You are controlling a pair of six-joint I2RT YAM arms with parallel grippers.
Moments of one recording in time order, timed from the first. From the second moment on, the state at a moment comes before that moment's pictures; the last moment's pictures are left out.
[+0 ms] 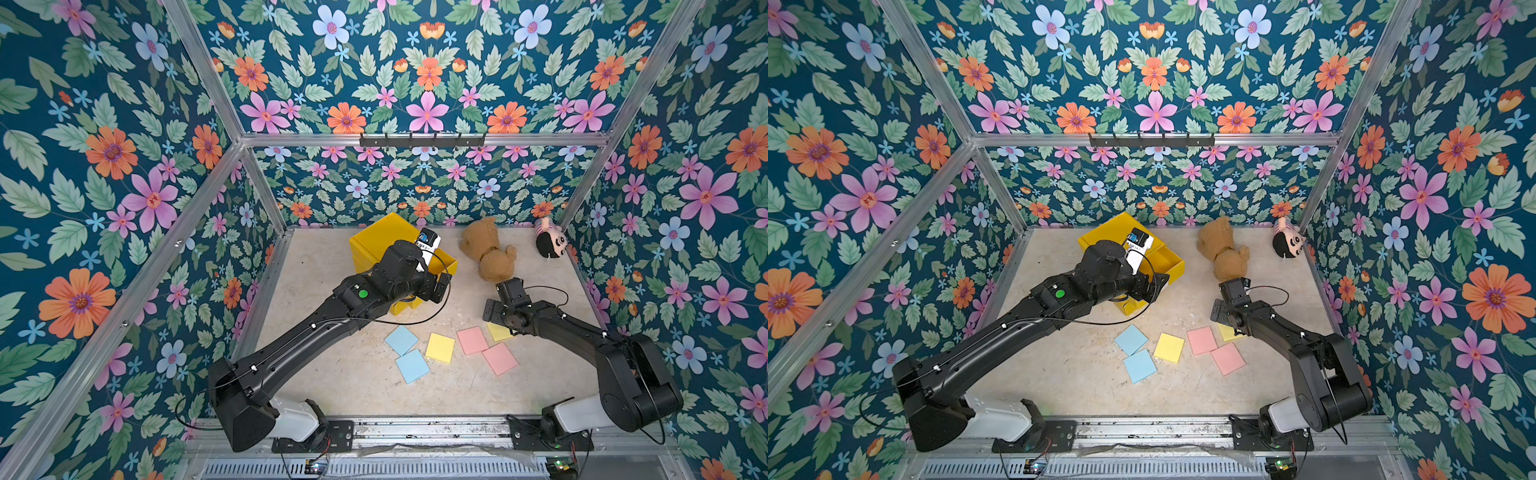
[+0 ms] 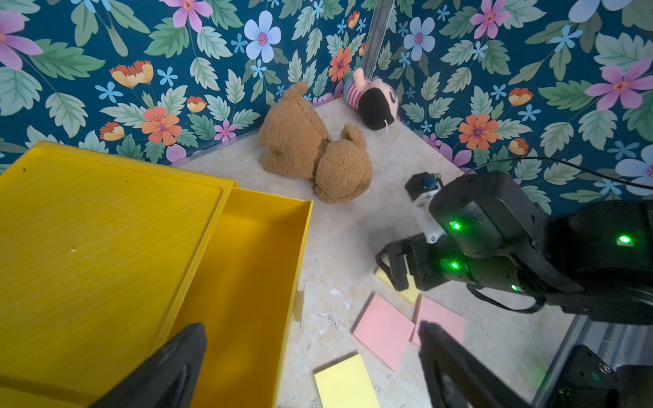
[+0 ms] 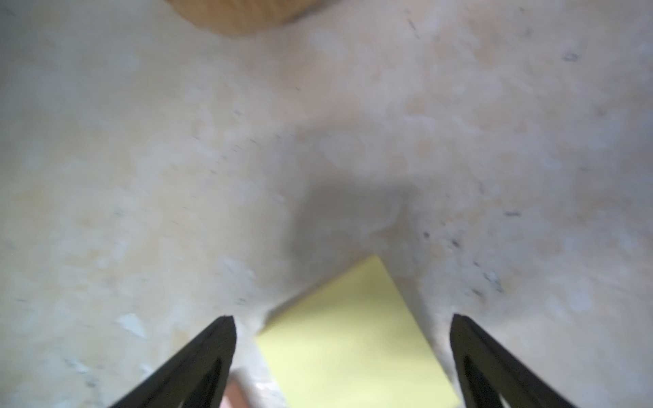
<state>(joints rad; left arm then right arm) -0.89 1.39 1.41 -0.52 -0.11 -0.16 0.36 1.43 0.71 -0.39 0.22 0.57</state>
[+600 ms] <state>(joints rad) -0.88 1.38 1.41 -0.53 -0.10 -0.15 0.36 1.46 0.66 -0.34 0.09 0.48</state>
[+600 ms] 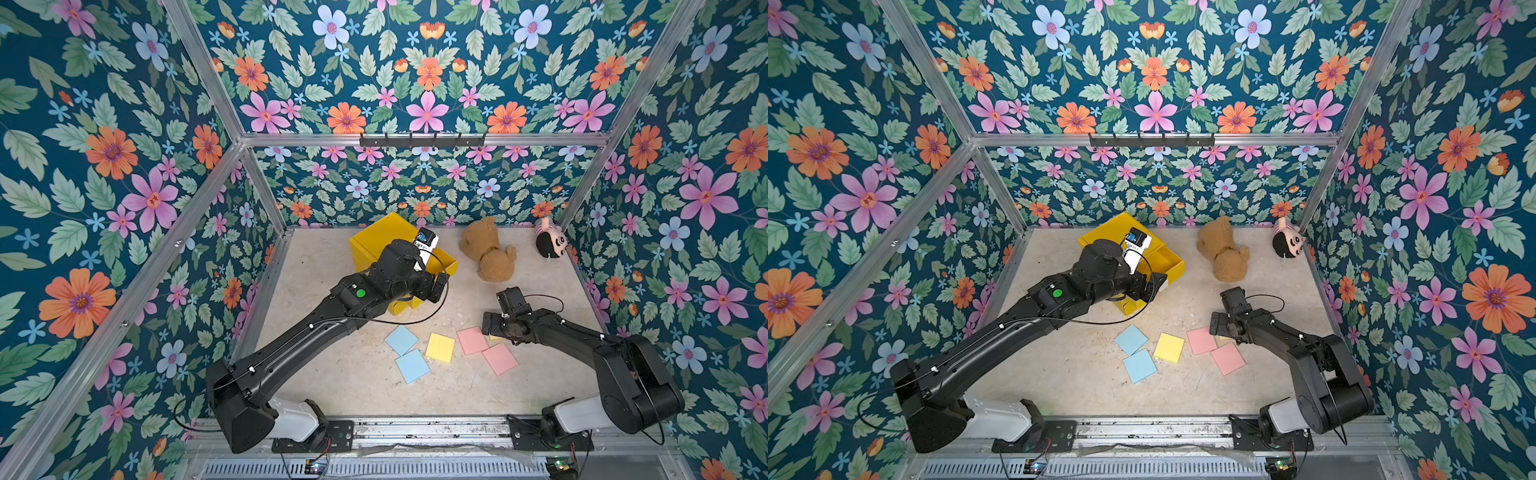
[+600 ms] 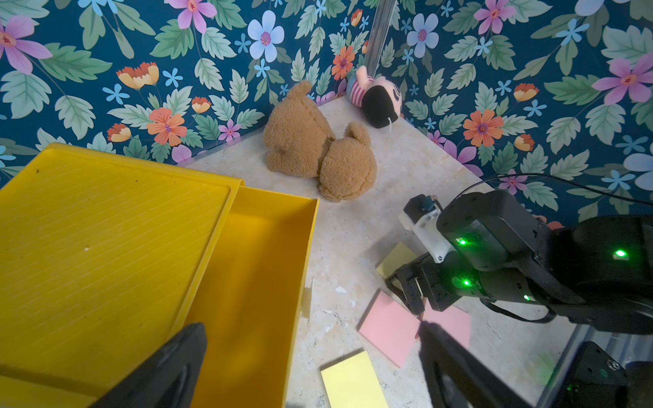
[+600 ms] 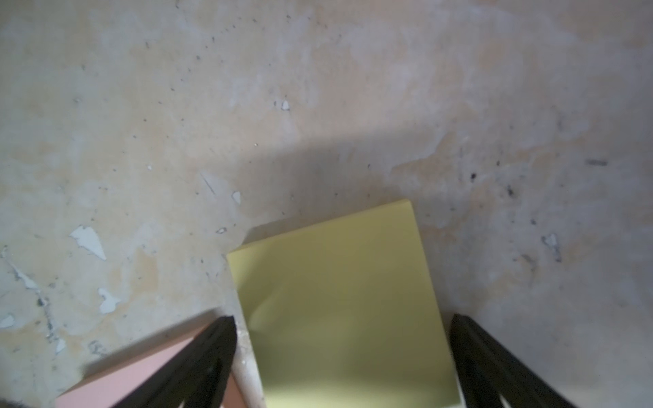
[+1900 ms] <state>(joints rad) -0.77 1.55 1.67 -0.57 0.01 -0.28 0.43 1.33 0.74 -0.48 0.13 0.50</state>
